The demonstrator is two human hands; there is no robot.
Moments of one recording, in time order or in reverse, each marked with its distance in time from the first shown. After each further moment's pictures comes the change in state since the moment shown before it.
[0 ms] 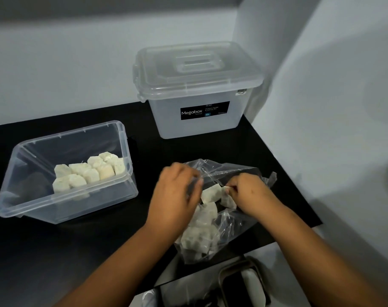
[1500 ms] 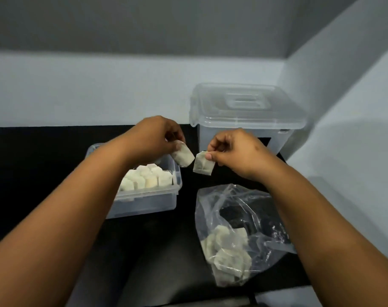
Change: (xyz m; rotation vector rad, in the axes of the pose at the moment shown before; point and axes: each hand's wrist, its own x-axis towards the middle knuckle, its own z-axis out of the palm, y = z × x) left_hand 0.091 -0.051 -0.185 0.109 -0.319 -0.221; right_hand 0.021 -0.169 -0.093 0.227 0.089 -0.430
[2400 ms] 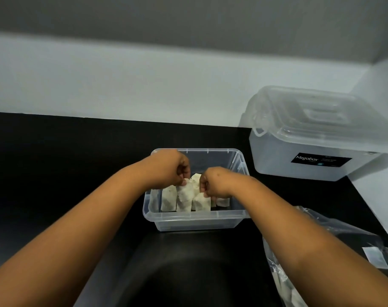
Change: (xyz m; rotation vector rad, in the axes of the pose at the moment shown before) left_hand 0.000 -0.169 -0.004 0.056 -0.268 -0.107; right_hand 0.130 -0.052 0.178 -0.393 -0.623 0.113
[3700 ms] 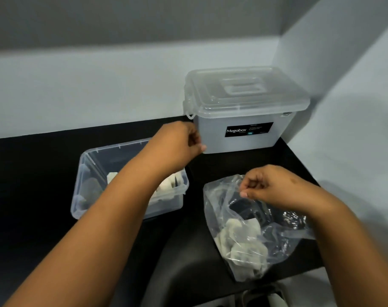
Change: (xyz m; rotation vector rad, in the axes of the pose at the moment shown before) left_hand 0.010 0.182 0.027 -0.101 0.284 0.162; right_hand -0.213 0.165 0.025 0.410 0.334 0.090
